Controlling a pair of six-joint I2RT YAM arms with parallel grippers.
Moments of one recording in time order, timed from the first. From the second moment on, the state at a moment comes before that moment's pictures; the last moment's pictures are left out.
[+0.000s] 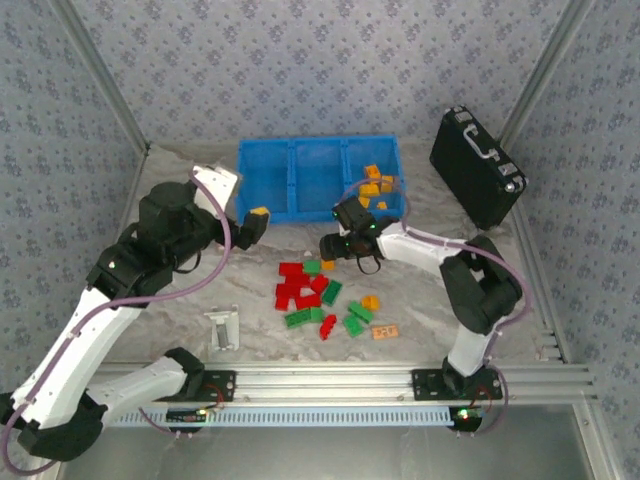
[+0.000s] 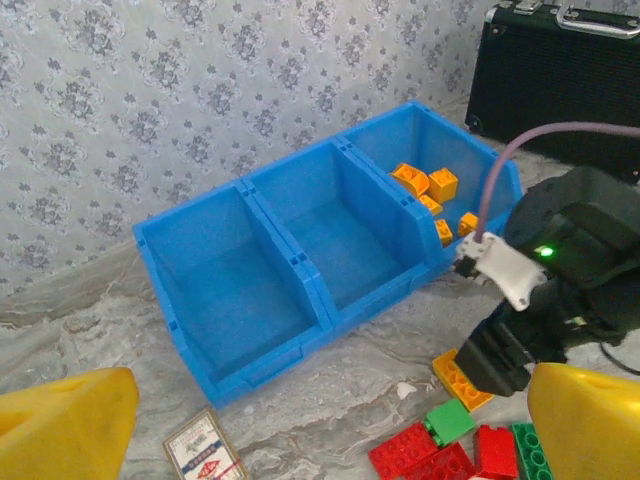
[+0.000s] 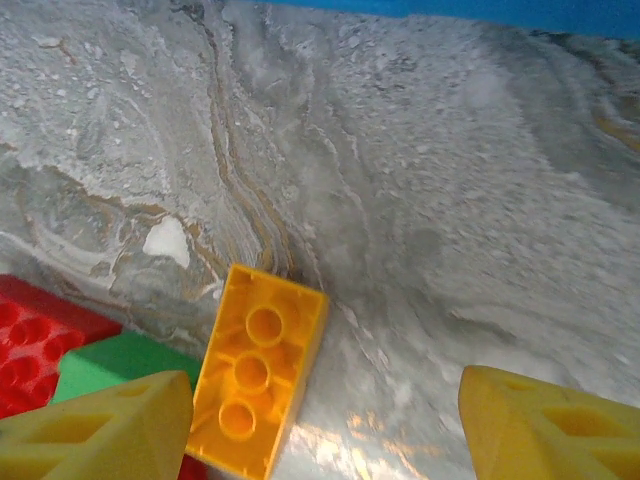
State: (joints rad) left arm -0.64 0.93 1.31 -0.75 -0.13 0.02; right arm 0.66 1.78 1.14 -0.39 -0.02 0.42
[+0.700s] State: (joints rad) left arm -0.64 0.88 1.24 -0.75 -0.13 -0.01; right arm 0.71 1.98 1.34 -0.45 0.05 0.42
